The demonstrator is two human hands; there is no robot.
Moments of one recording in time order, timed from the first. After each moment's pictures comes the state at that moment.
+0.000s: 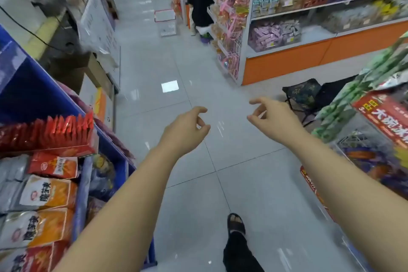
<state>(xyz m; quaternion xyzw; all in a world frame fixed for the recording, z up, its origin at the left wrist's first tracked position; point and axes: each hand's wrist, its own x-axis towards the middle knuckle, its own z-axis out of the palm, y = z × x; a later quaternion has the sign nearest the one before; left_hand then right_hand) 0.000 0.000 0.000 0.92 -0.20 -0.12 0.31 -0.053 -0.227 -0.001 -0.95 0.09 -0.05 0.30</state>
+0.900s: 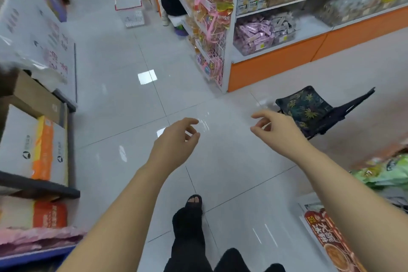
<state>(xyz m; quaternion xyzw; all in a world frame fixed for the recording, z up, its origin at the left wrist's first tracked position) 0.331 -0.156 -0.050 0.91 -0.17 -0.16 0.34 0.251 -0.390 -0.043 -0.92 0.20 0.00 0.35</state>
